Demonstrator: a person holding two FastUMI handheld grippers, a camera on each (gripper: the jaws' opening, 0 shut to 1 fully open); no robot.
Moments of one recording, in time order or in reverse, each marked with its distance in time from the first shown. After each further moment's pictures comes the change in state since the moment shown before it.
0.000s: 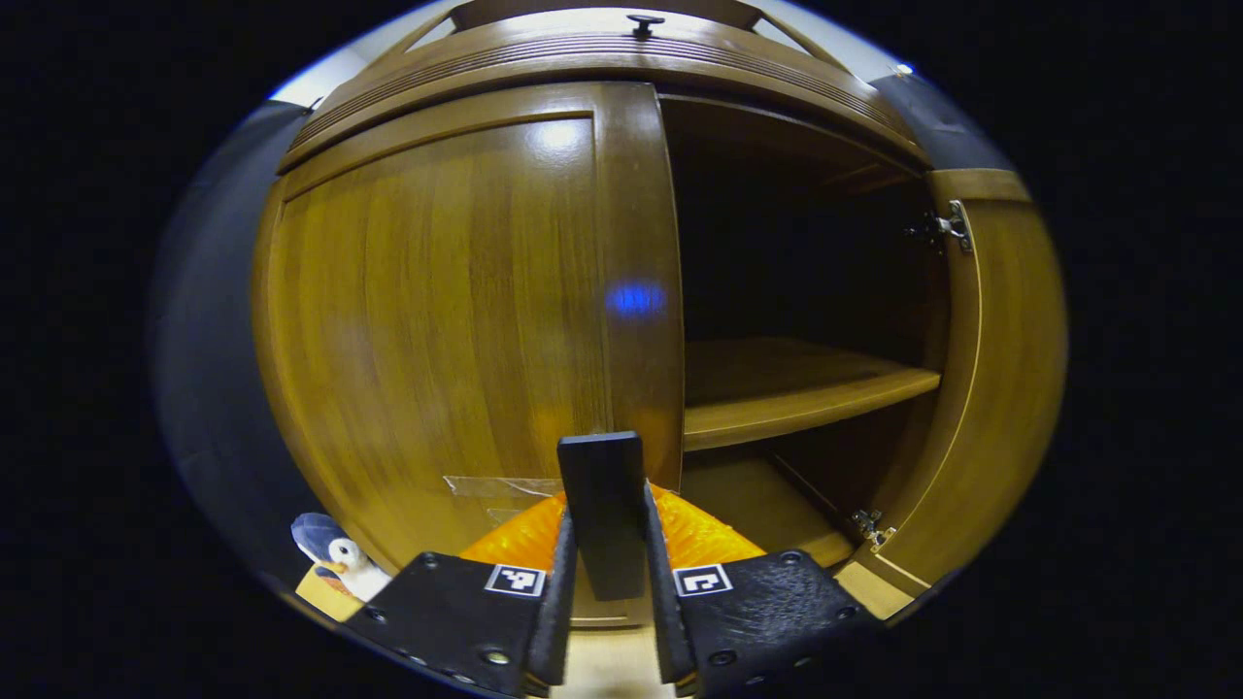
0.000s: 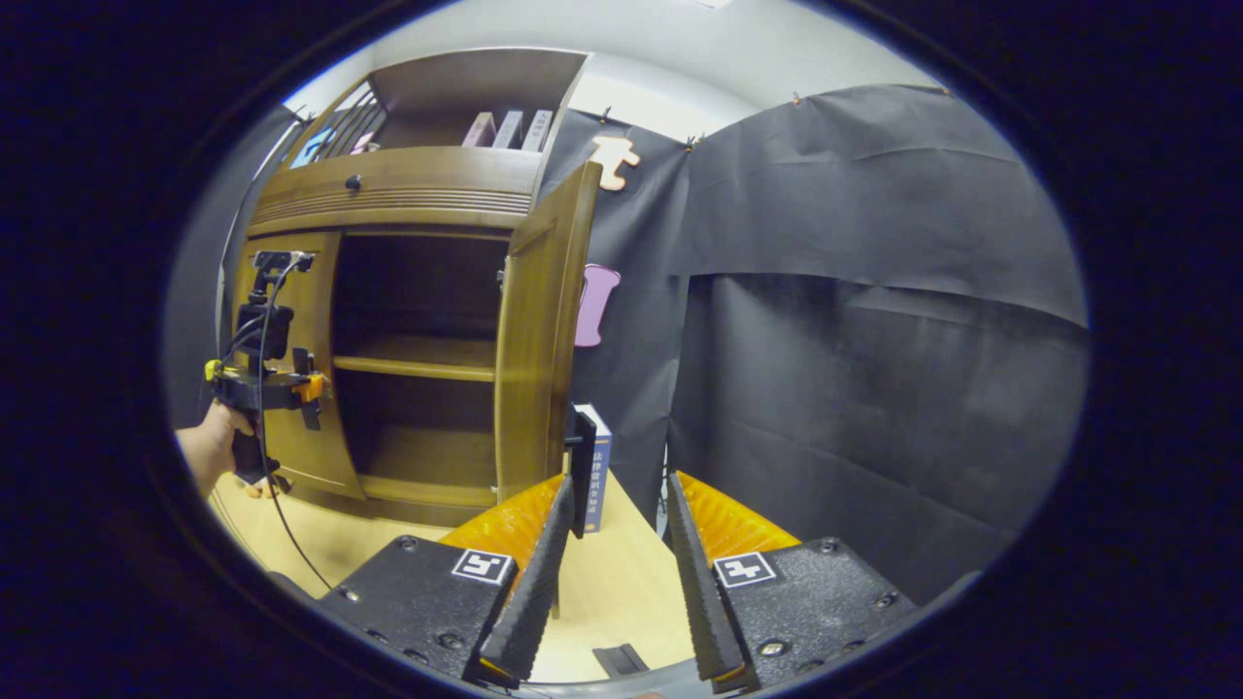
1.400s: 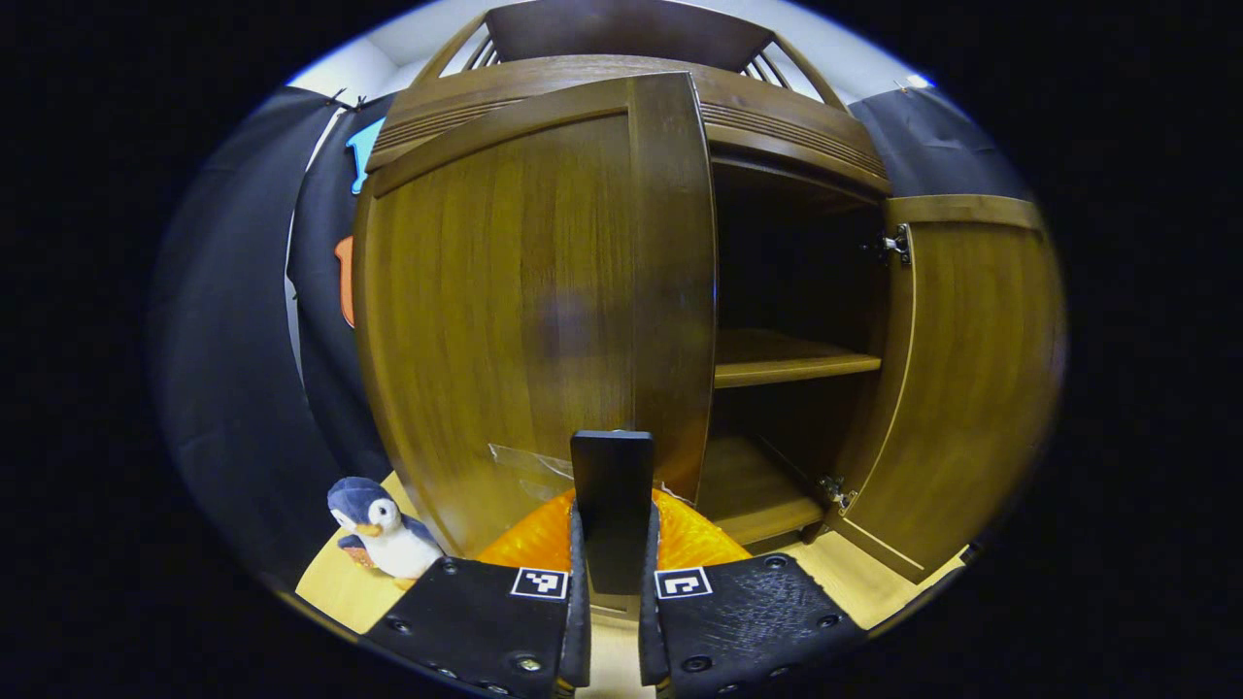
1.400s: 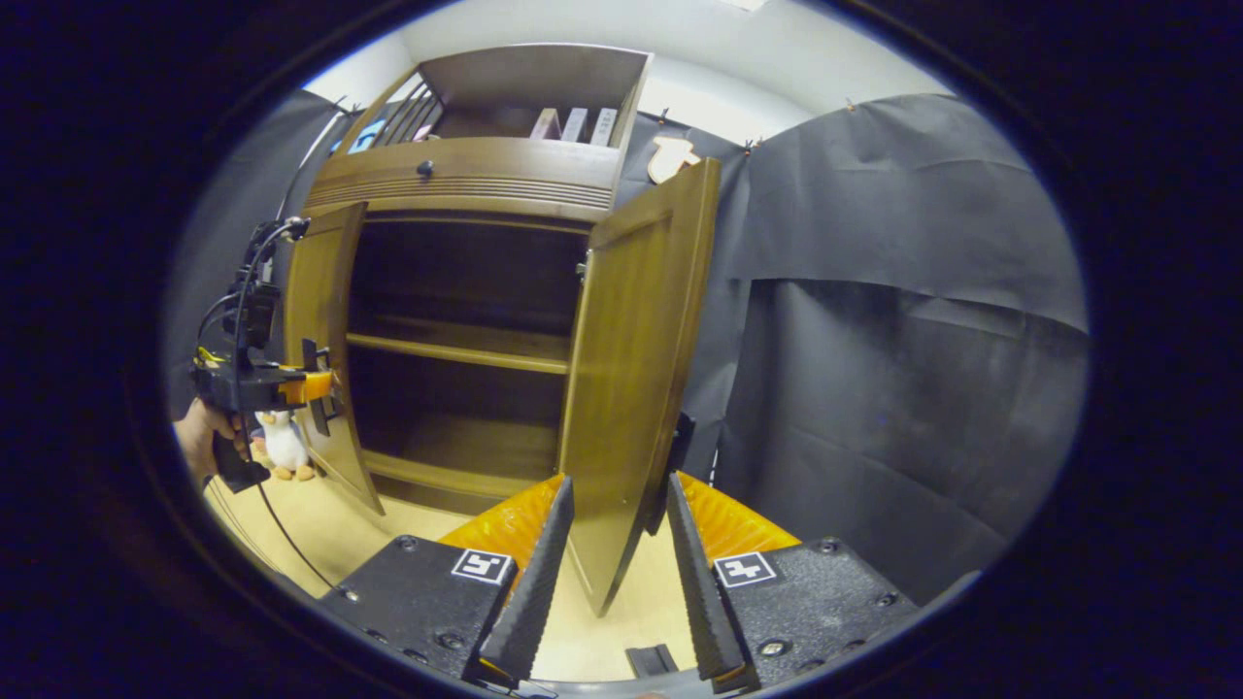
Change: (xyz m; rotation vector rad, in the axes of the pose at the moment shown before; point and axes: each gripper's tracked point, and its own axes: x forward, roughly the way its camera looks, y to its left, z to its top) left arm -0.106 0.021 -0.023 -0.042 0.020 -0.024; right arm -0.004 0.066 -0.012 -0.063 -0.006 0.178
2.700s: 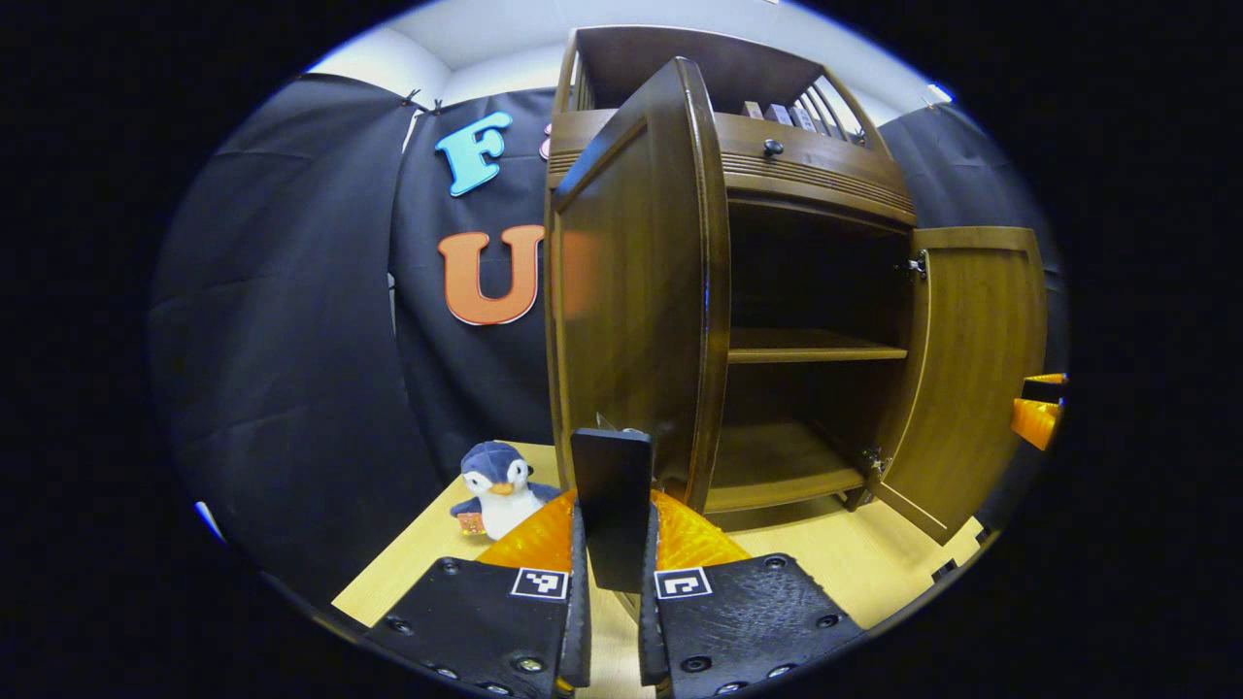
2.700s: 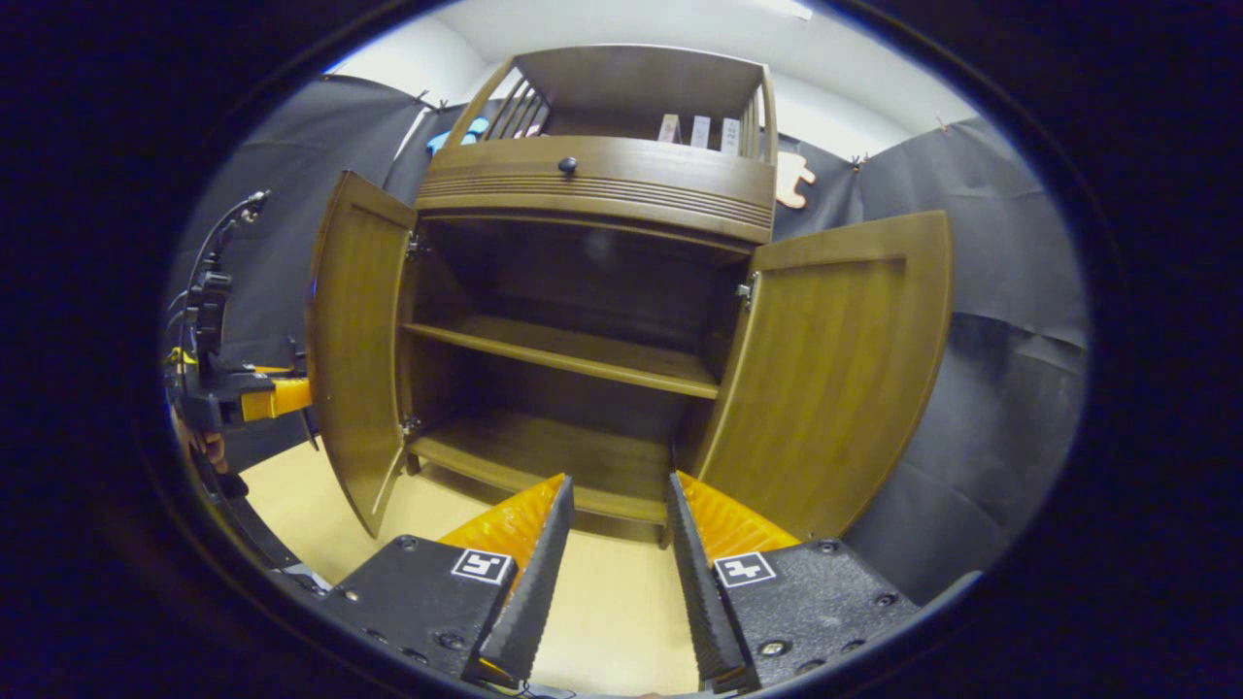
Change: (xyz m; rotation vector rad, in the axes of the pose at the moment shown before) left arm -0.124 0.110 -0.028 -0.048 -0.010 0.170; right arm 0.008 0.122 0.007 -0.097 -0.037 0.290
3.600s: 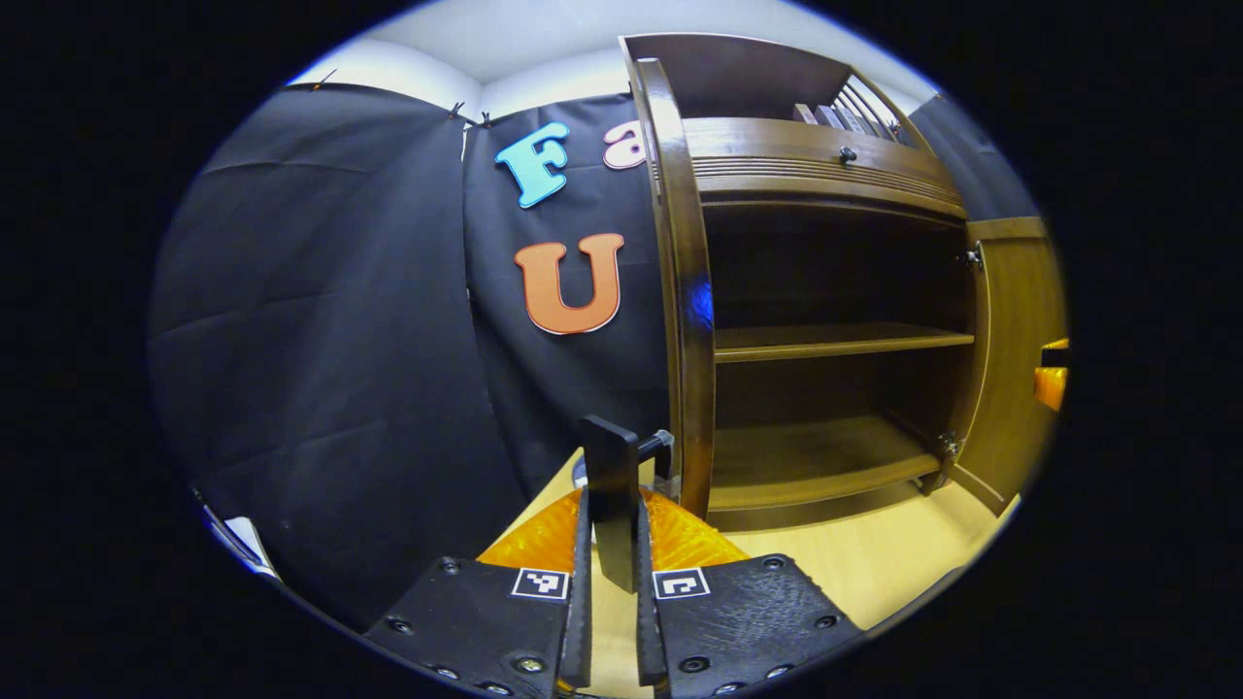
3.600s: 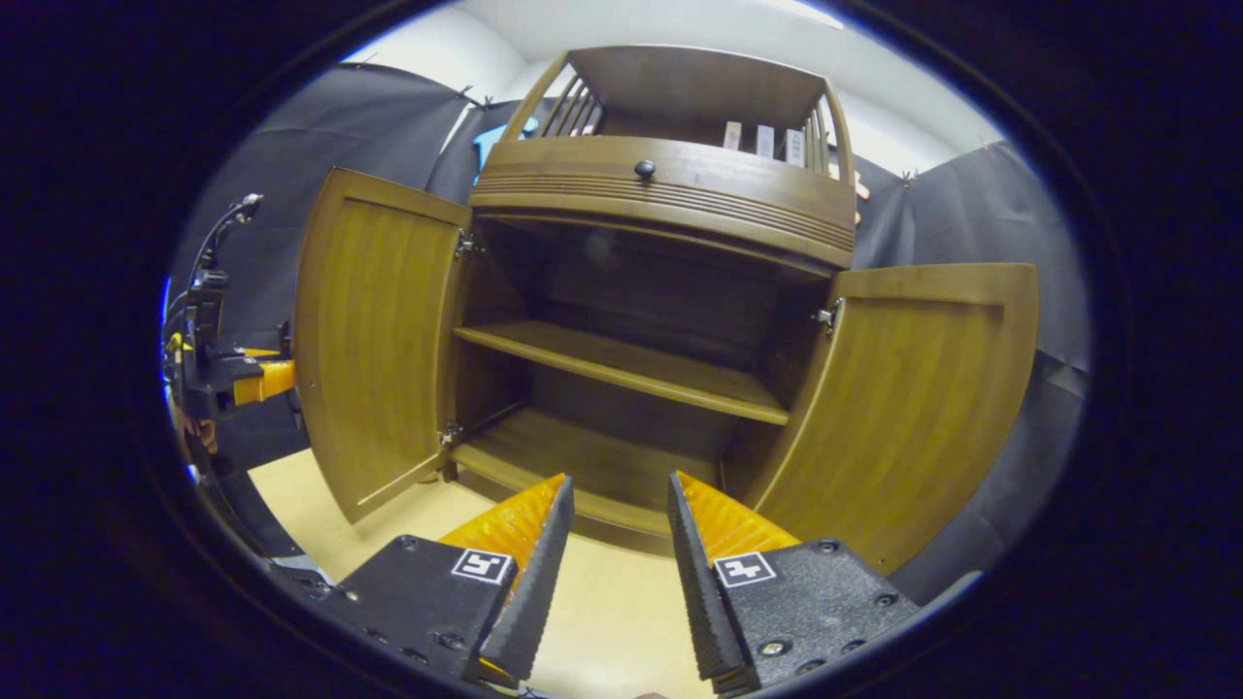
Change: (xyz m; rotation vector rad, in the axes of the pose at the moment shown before) left arm -0.016 0.105 -0.004 0.078 -0.022 0.200; right arm 0.025 0.064 0.017 -0.063 -0.018 0.108
